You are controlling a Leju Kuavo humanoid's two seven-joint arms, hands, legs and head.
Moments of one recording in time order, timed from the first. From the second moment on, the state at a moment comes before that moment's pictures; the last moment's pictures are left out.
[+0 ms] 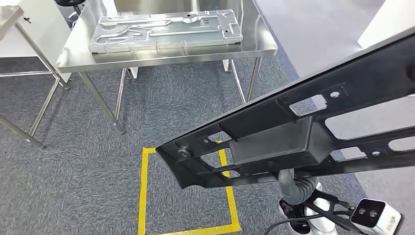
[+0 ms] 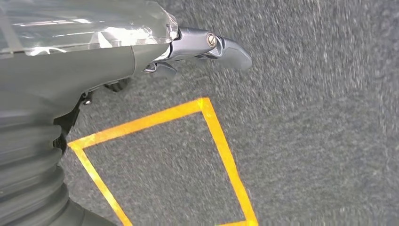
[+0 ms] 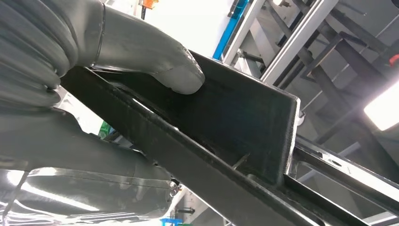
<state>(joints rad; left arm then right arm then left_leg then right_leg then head) -0.09 0.04 1.32 -0.23 0.06 -0.08 -0.34 -0.03 -0.03 0.15 -2.00 -0.16 0.43 -0.70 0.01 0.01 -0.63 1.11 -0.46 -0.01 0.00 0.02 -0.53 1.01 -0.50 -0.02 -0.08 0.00</state>
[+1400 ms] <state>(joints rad) -0.10 0.04 1.30 -0.23 0.05 -0.09 -0.34 0.02 -0.03 0.14 -2.03 -0.11 0.41 -0.70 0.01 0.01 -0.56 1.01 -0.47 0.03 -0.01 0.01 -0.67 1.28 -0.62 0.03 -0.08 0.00</state>
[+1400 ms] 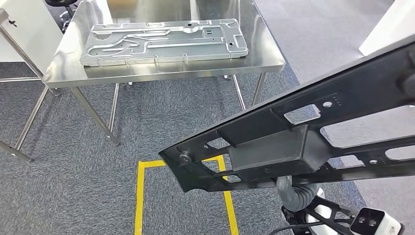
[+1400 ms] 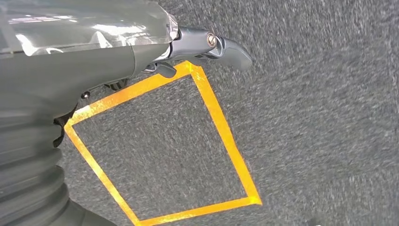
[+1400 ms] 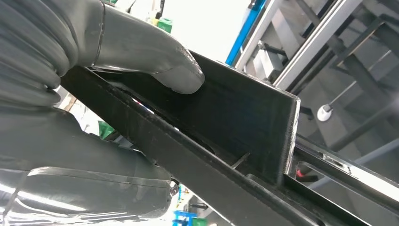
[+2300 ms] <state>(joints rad) -0.09 0.04 1.30 -0.23 0.06 -0.09 -0.34 0.01 -0.04 0.17 -2.01 -0.10 0.35 -0.70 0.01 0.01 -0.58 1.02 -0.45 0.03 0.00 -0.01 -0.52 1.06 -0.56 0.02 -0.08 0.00</state>
